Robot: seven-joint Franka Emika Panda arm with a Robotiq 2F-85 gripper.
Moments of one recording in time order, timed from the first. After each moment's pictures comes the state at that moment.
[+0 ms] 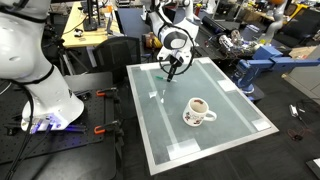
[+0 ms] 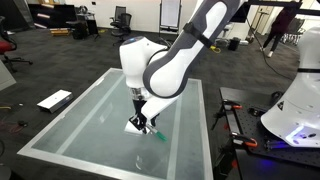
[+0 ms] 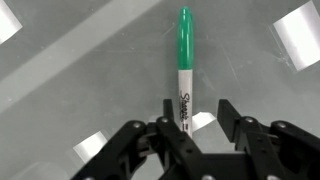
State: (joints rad) arm 0.21 0.57 0.00 -2.03 0.10 2.48 0.67
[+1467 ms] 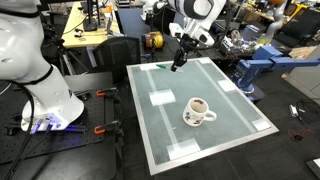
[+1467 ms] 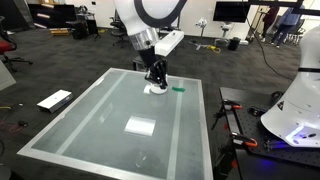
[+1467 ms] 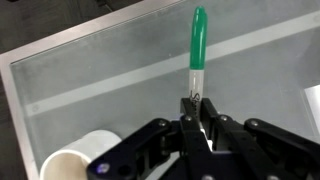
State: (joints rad) arm 0.11 0.33 -0.03 -1.92 -0.02 1.89 0.37
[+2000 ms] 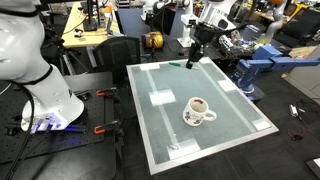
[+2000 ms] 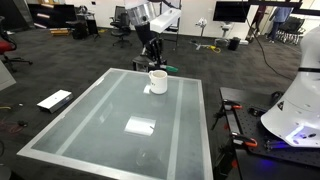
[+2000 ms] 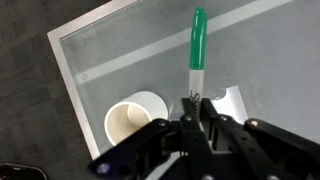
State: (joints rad) arm 0.08 0.29 -0.07 -1.82 -0.12 1.84 0.39
